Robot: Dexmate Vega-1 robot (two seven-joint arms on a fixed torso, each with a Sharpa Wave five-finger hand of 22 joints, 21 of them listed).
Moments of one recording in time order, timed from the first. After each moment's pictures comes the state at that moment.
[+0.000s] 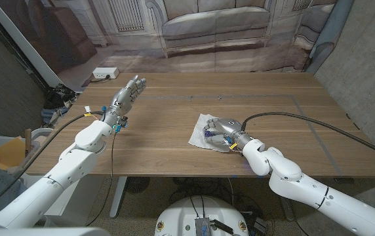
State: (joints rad) left arm 1.07 0.73 0.22 -1.61 -0.65 -0.31 -0.03; left_hand 0.40 0.03 0.15 0.05 0.29 0.26 0.03 0.21 0.19 0.25 -0.03 0.20 0.19 0.18 -0.02 0.19 0.18 0.00 0.00 0.20 0.18; right arm -1.00 -0.78 -0.75 -2.01 -0.76 -0.36 -0.02; right_hand 0.77 -0.02 0.34 -0.11 0.25 0.61 -0.22 0.21 0.22 0.32 -0.09 0.22 0.21 0.24 -0.04 0.19 0.21 0.26 0.09 0.20 0.20
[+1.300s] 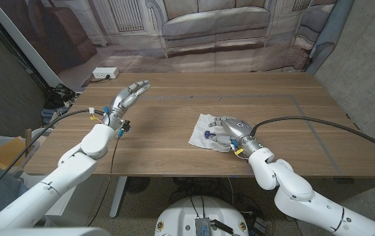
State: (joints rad) left arm 1.14 0.78 0.24 -1.72 -0.23 -0.28 0.25; left_hand 0.58 0.05 0.20 -0.06 0.28 0.38 -0.03 0.23 0.19 0.34 -0.09 0.21 0.19 0.23 -0.04 0.19 0.18 -0.01 0.03 0.20 0.18; right arm -1.17 -0.82 -0.70 -2.20 -0.83 -0.54 -0.11; right_hand 0.76 -0.02 0.34 -0.11 0.26 0.56 -0.22 0.20 0.22 0.30 -0.08 0.22 0.21 0.22 -0.03 0.18 0.20 0.21 0.12 0.20 0.20
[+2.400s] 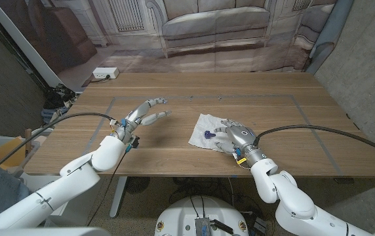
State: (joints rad) left arm 1.24 0.88 0.32 -1.92 0.16 -0.10 0.34; left_hand 0.69 0.05 0.24 -0.12 0.28 0.43 -0.07 0.24 0.19 0.30 -0.12 0.20 0.20 0.18 -0.04 0.18 0.18 -0.06 0.06 0.19 0.18; right arm -1.25 -0.82 -0.71 -2.22 -0.93 -0.65 -0.10; right_hand 0.78 -0.01 0.36 -0.14 0.27 0.52 -0.22 0.20 0.22 0.15 -0.04 0.19 0.21 0.09 0.00 0.17 0.20 0.14 0.13 0.19 0.20
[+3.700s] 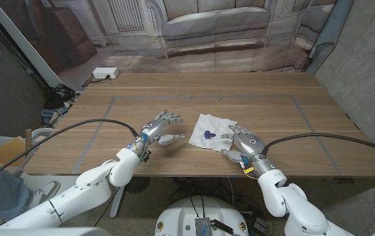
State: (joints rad) left arm 1.20 0.90 0.50 -1.98 0.52 0.08 0.35; left_hand 0.82 0.02 0.27 -0.17 0.28 0.47 -0.11 0.24 0.19 0.28 -0.16 0.20 0.20 0.15 -0.04 0.18 0.18 -0.10 0.05 0.19 0.18; right arm -1.36 -0.85 -0.67 -2.26 -0.89 -0.68 -0.17; right_hand 0.79 -0.02 0.36 -0.14 0.28 0.49 -0.22 0.20 0.22 0.08 -0.02 0.19 0.21 0.01 0.03 0.17 0.20 0.09 0.16 0.19 0.20
